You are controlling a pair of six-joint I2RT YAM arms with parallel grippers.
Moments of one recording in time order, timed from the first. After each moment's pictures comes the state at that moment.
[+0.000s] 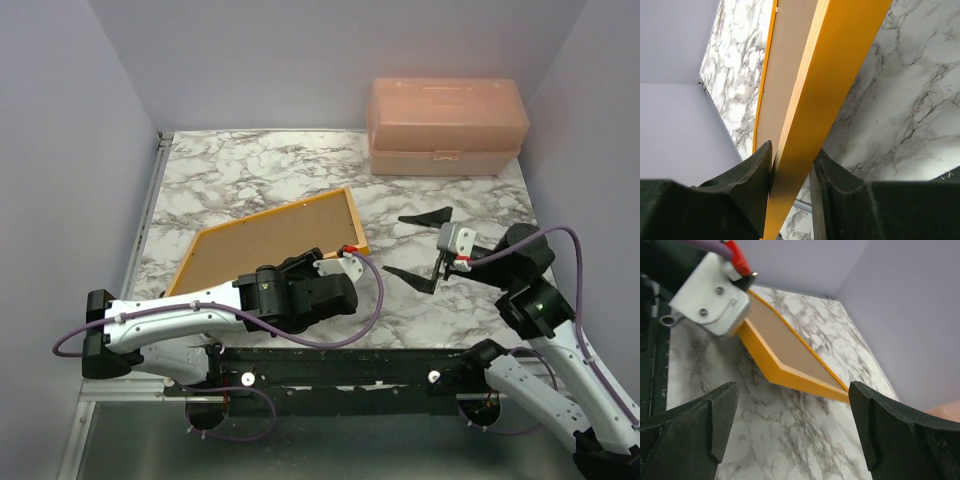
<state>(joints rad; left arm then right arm) -1.38 1.25 1.24 -1.06 -0.89 -0.09 0.51 0.64 0.83 -0.19 -0.65 -0.43</state>
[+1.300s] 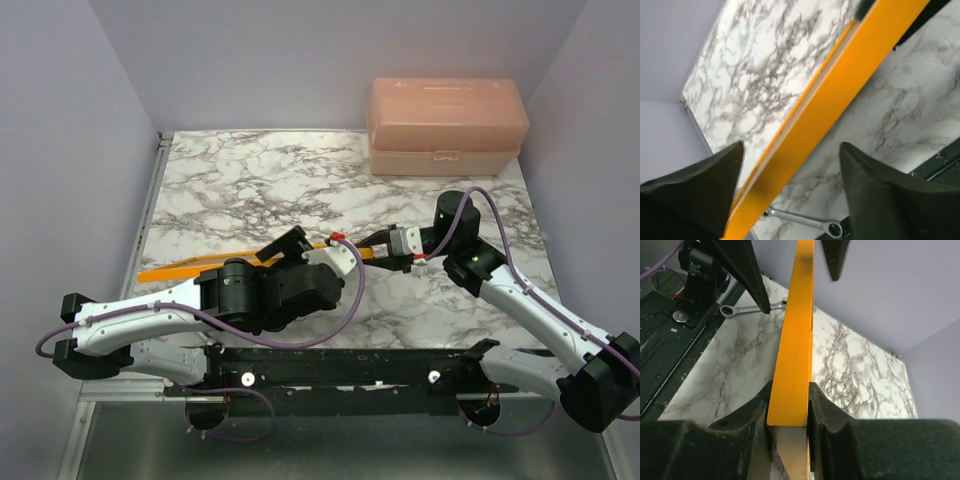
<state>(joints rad) -1.43 1.18 1.39 -1.14 -0.83 -0.09 0.58 1.07 0.82 0.11 -1.14 -0.75</state>
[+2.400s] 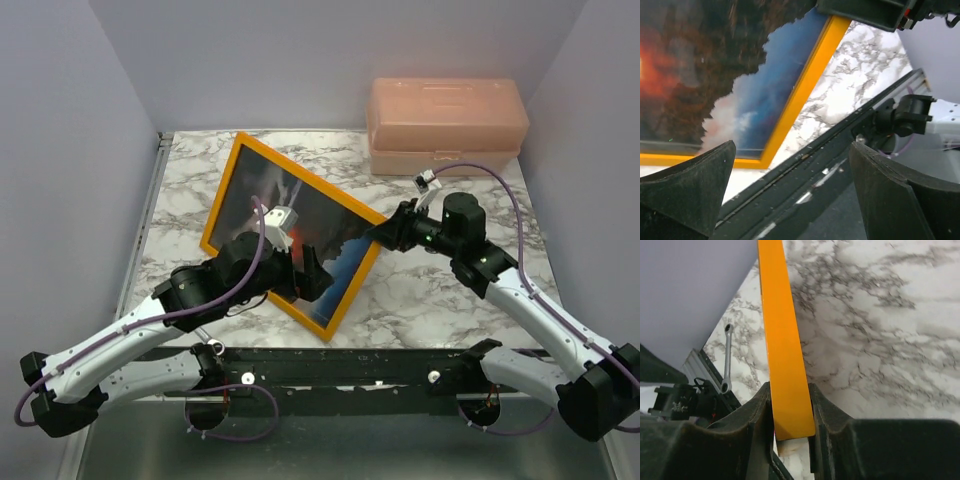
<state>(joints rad) -1.03 0.88 1.04 -0.64 -0.14 -0.64 0.51 1.04 0.82 -0.06 -0.39 0.42</state>
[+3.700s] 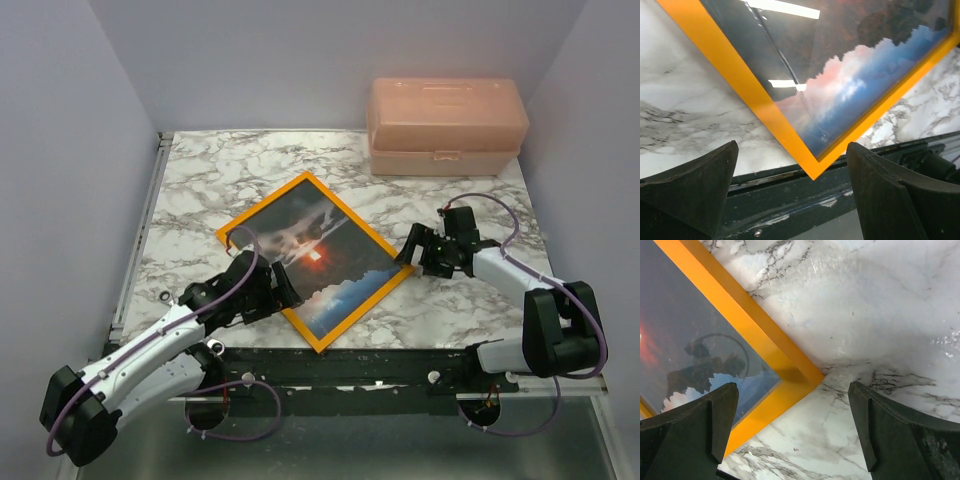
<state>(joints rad) -0.73 0.80 0.53 -0.60 0.01 -1.04 0.18 1.37 0.65 -0.24 -0.26 0.48</state>
